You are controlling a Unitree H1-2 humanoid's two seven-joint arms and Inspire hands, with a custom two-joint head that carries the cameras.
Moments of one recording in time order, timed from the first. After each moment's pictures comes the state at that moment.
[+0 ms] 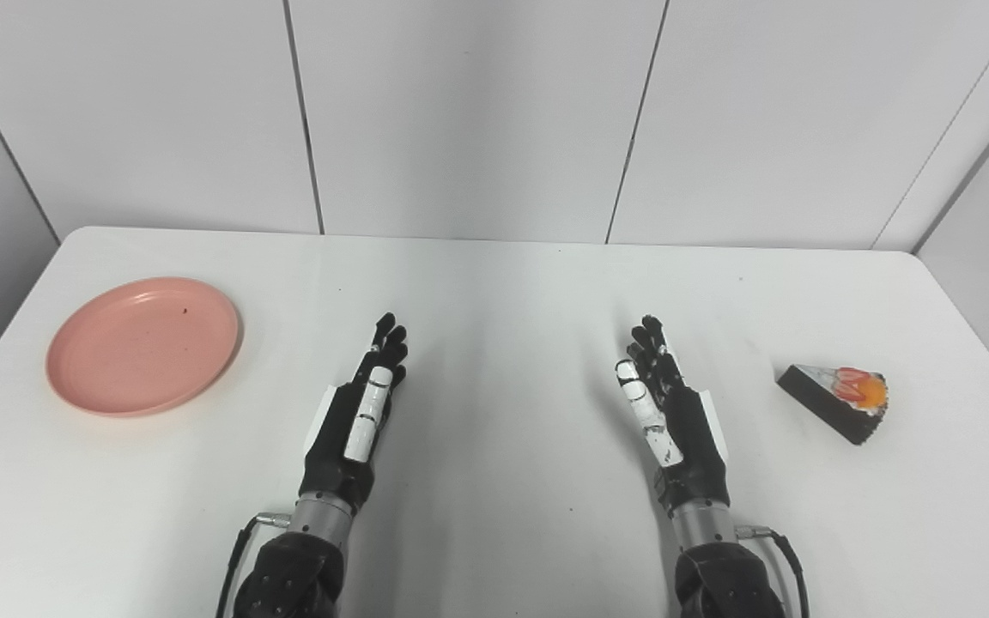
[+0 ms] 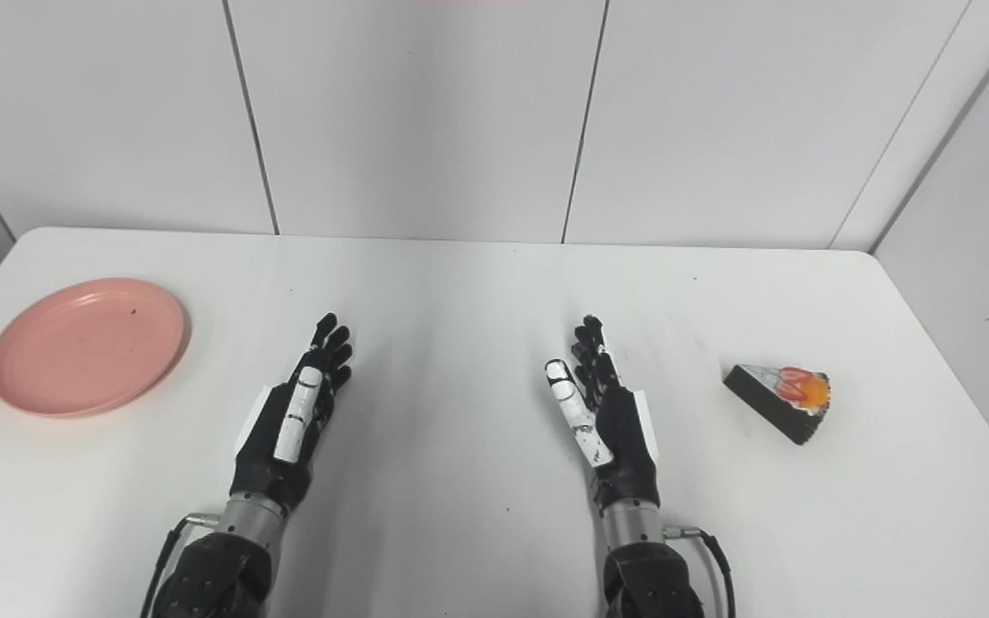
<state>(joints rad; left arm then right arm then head) -0.23 -0.05 -0.05 0.14 -0.07 -0.06 -0.10 -0.22 0.02 0.01 0.06 -0.02 -0.05 -0.02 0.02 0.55</state>
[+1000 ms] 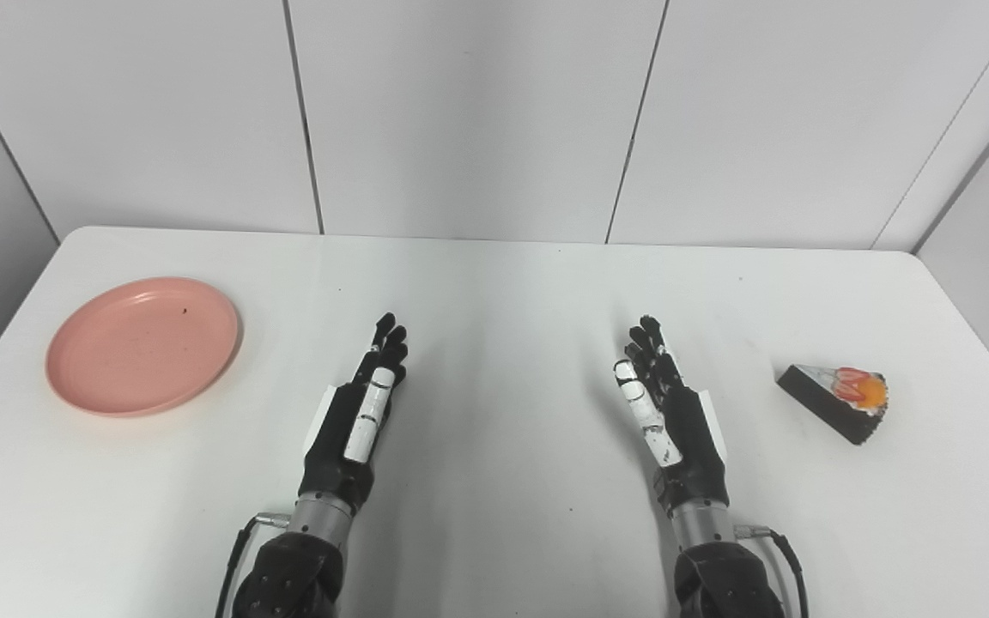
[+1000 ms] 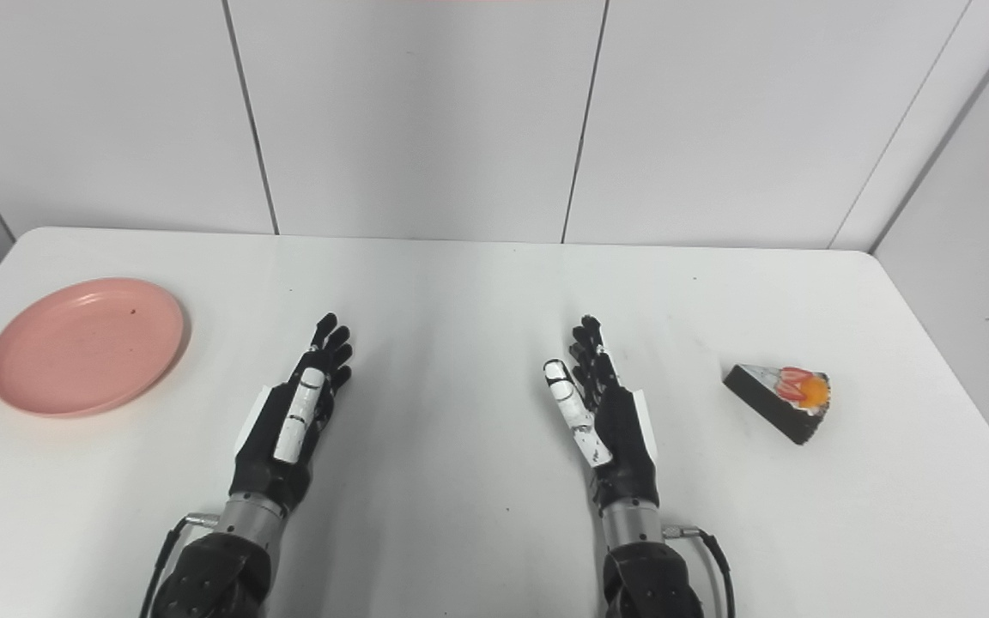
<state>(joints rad) -0.23 -0.05 -0.05 0.13 -0.07 -0.06 -0.10 -0.22 0.02 0.01 0.06 -0.03 -0.05 -0.02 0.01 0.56</state>
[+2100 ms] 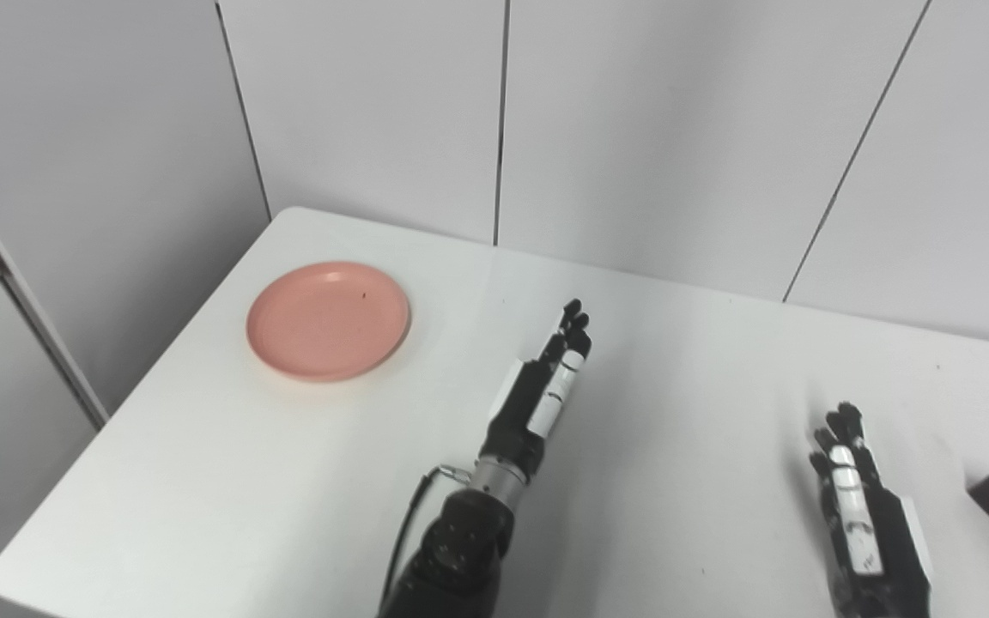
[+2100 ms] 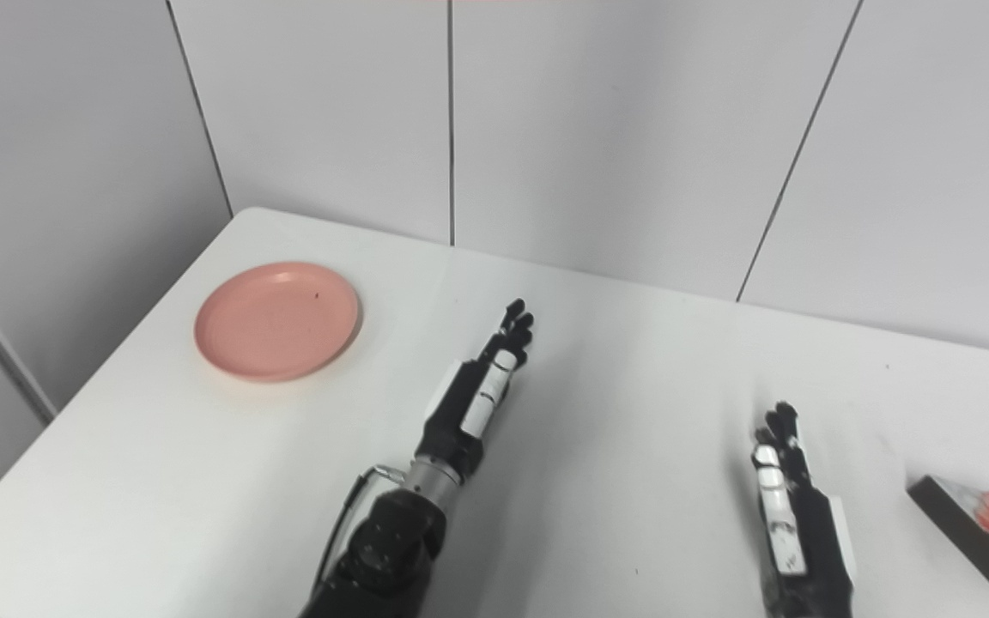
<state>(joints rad) -0.38 -0.12 -0.03 0.37 0.00 -0.22 0.02 -0.21 -0.09 -0.03 0.12 0.11 -0.09 0.11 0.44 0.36</state>
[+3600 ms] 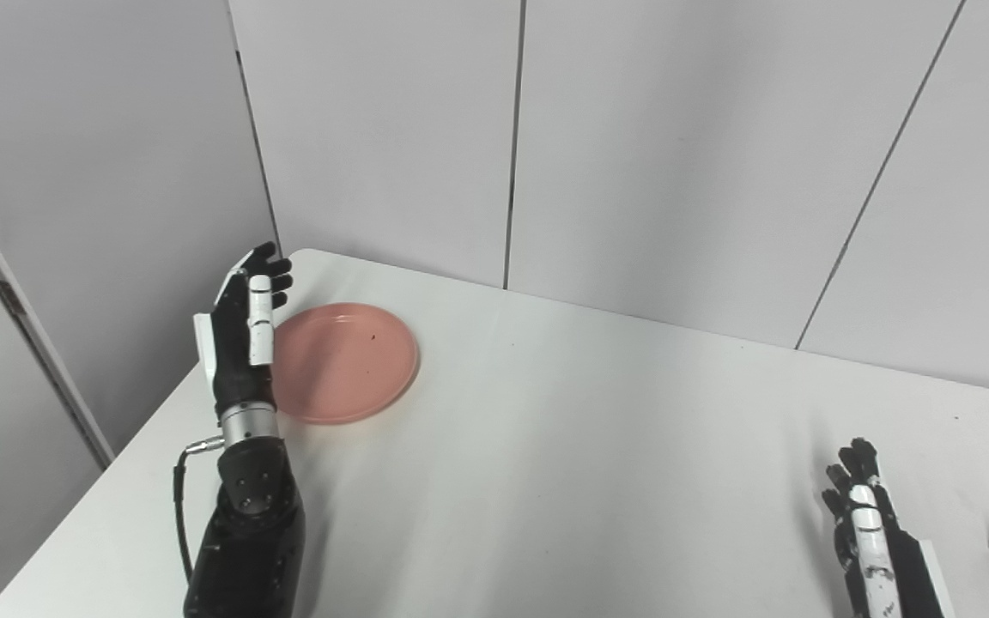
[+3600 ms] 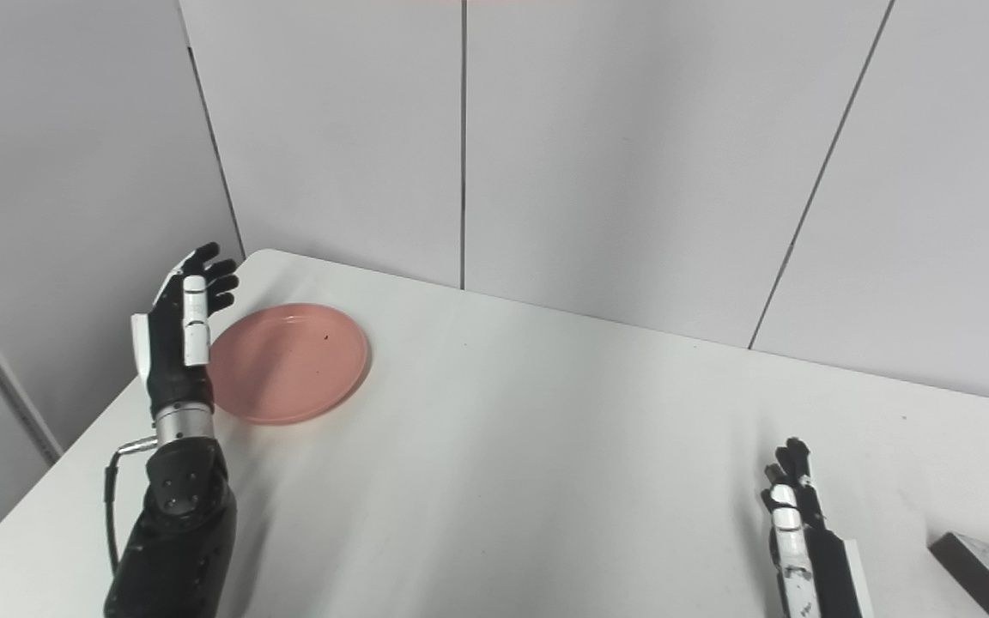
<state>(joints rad) -0.43 0.20 0.37 0.27 0.04 -0.18 0.36 -0.20 -0.07 -0.02 0.02 0.10 -0.04 0.09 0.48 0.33</state>
